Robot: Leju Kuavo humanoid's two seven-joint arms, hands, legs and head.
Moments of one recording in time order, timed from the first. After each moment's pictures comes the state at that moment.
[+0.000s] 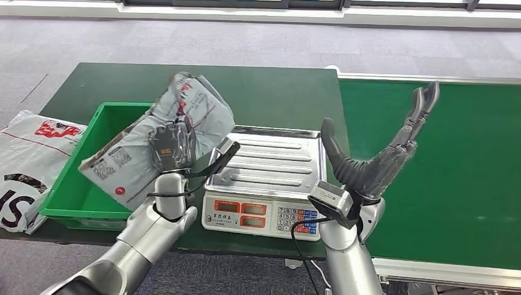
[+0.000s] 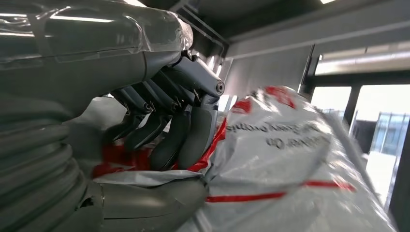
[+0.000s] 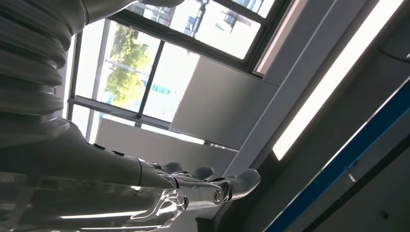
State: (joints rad) left arm -0.59 0.00 -0.53 -0.92 -1.49 0.70 0.65; right arm -0.26 0.31 0.20 -1.50 0.67 -0.70 -0.70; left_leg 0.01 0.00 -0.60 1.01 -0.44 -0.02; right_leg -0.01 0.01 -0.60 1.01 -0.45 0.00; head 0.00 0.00
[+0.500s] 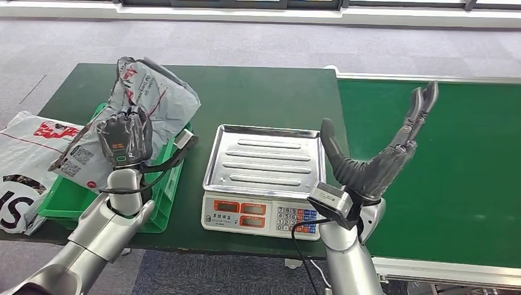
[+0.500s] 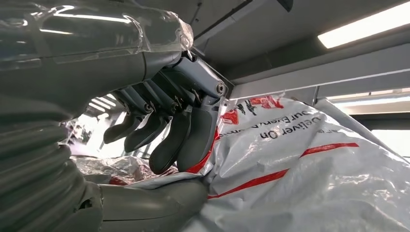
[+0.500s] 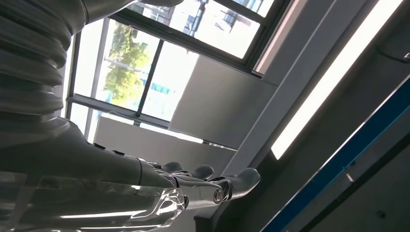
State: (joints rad) left arm -0.56 0.23 -0.50 -1.08 -1.49 0.70 0.65; right arm -0.26 0.31 0.20 -1.51 0.67 -0.70 -0.70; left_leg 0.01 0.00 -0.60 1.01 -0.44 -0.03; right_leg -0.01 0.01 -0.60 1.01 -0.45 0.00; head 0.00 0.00
